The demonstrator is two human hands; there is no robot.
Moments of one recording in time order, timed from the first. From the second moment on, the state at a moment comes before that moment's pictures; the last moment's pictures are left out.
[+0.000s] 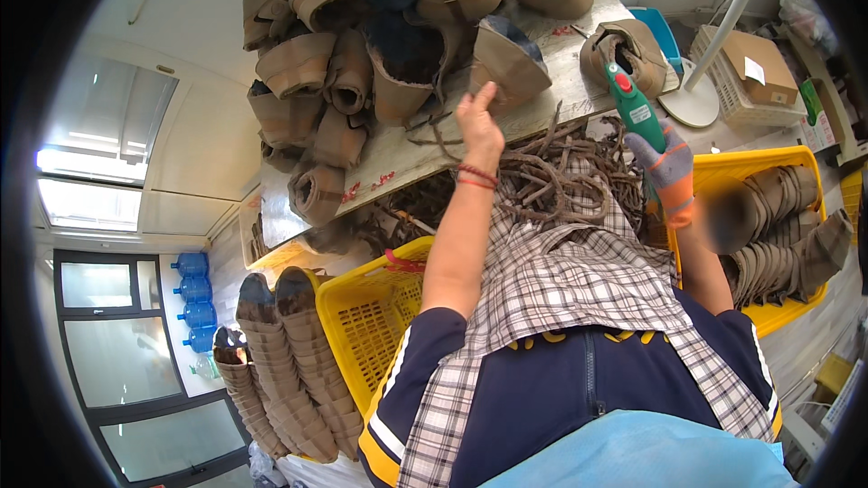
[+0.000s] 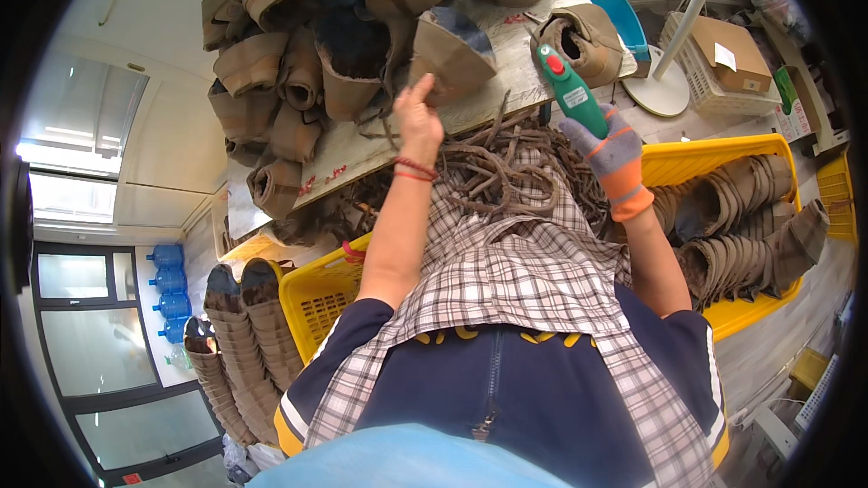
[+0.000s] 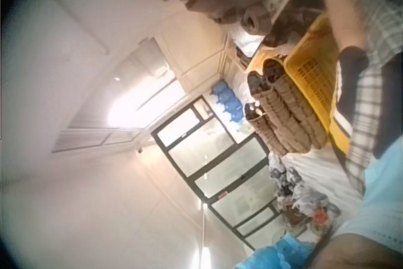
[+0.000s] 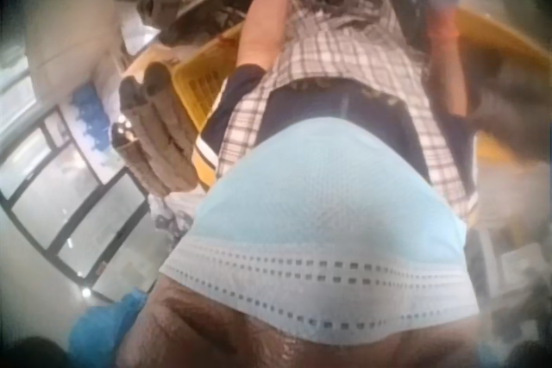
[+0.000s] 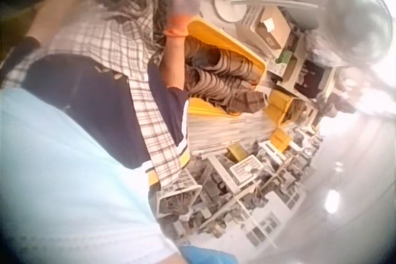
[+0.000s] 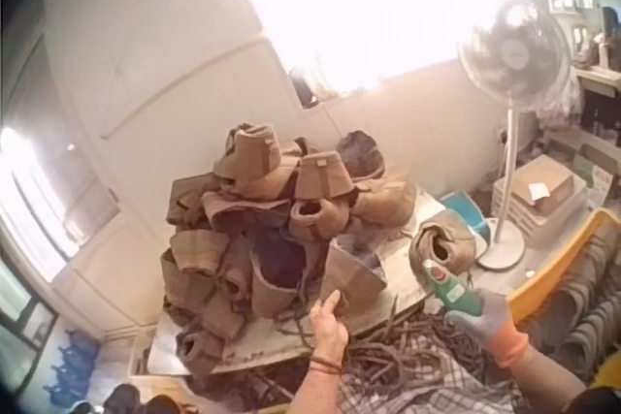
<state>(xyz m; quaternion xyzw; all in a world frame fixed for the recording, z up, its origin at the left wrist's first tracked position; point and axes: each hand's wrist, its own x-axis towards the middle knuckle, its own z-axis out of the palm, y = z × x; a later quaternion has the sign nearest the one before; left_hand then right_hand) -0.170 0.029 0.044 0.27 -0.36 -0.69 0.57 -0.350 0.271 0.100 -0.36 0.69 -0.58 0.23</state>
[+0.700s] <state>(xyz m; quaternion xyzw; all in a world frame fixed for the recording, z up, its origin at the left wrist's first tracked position) -0.028 0.016 0.141 0.34 -0.09 -0.80 0.48 -0.314 0.277 0.117 -0.64 0.68 -0.34 -0.11</state>
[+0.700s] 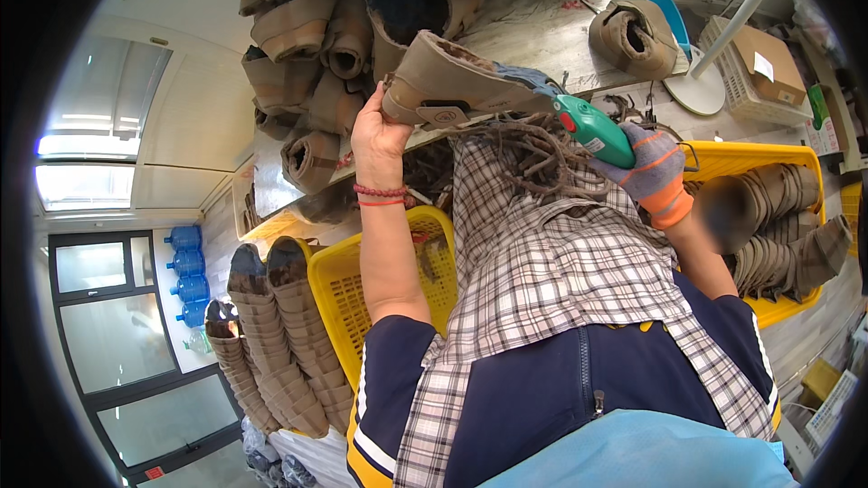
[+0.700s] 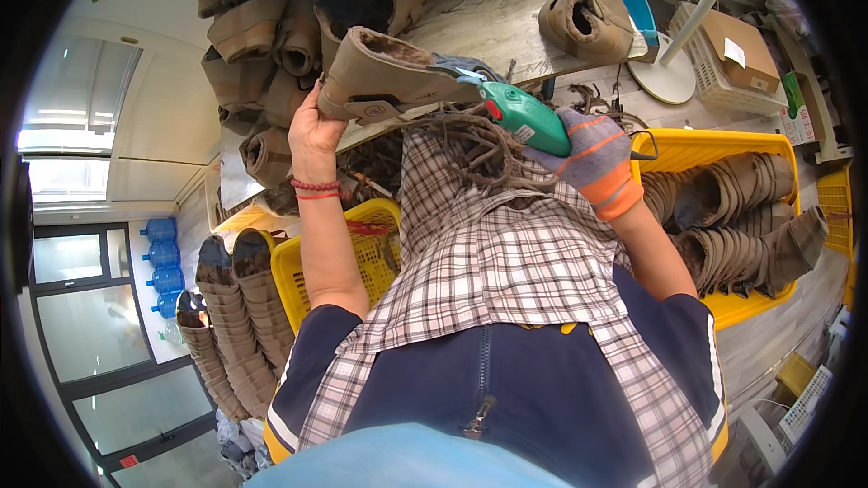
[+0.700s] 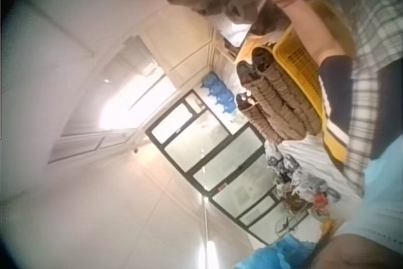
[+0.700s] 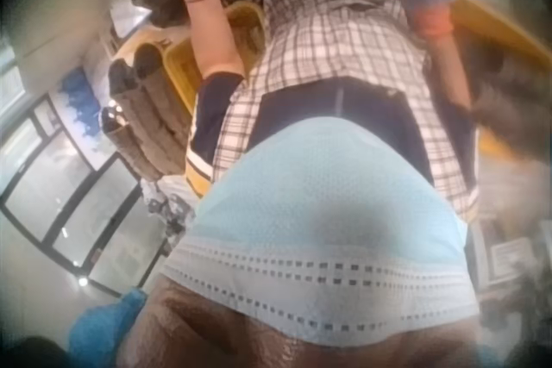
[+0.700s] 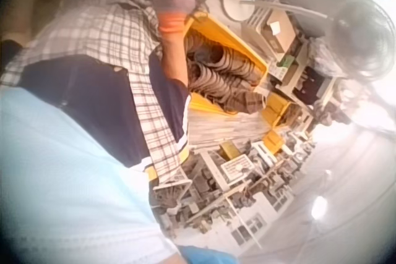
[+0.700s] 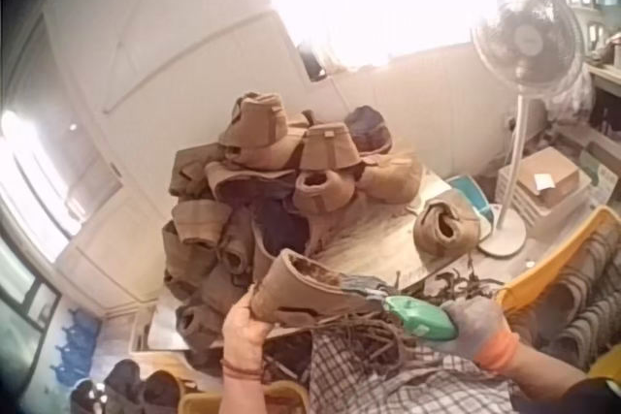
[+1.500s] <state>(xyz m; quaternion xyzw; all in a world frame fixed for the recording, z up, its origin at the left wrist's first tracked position) -0.056 0.060 0.136 0.18 -0.15 -0.87 0.43 -0.300 0.265 0.131 -0.63 0.65 -0.41 0.07</state>
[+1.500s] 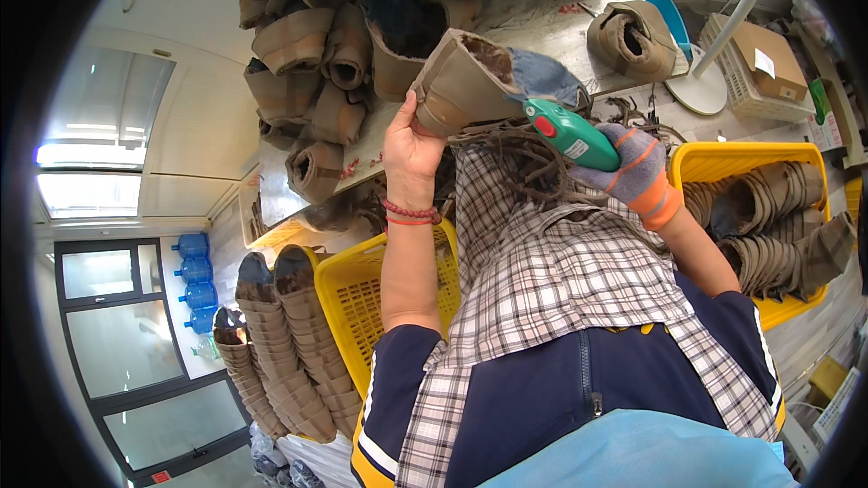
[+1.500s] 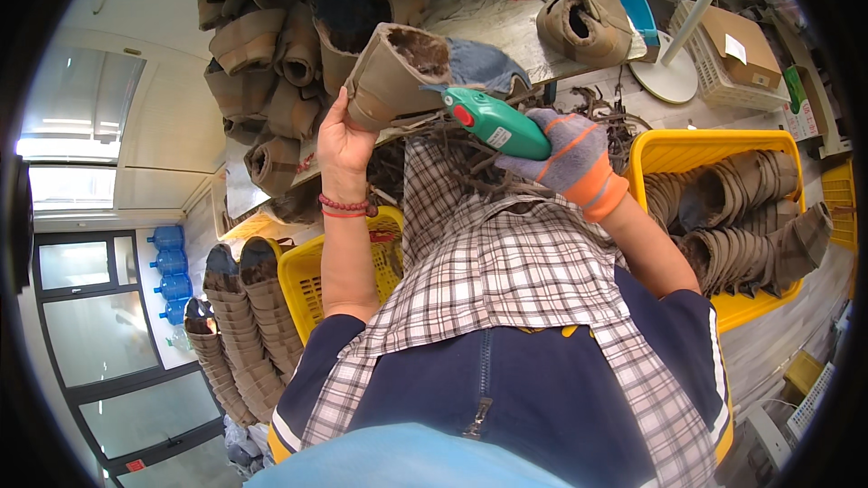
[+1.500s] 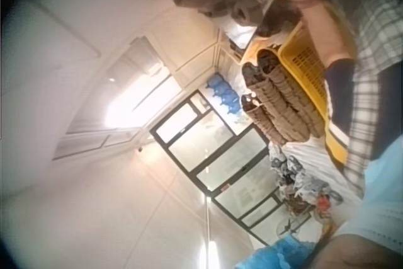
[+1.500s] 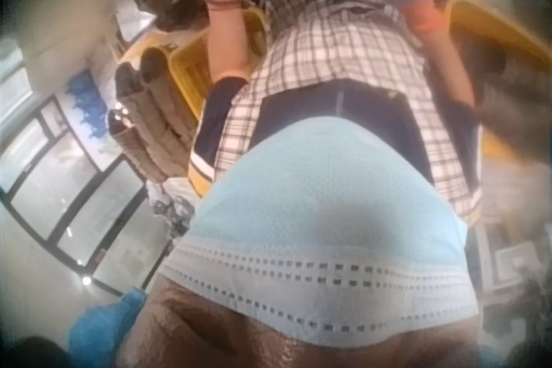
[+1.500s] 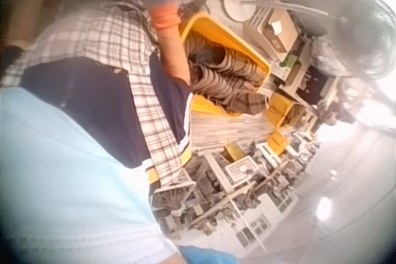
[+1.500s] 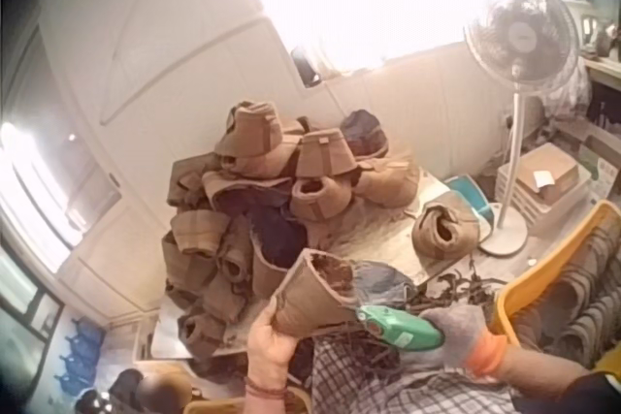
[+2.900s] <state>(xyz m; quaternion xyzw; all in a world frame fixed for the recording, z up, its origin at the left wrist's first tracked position) -0.072 0.151 0.128 0.11 -0.93 -0.03 0.34 -0.307 0.264 0.139 -0.39 0.60 -0.59 0.37</state>
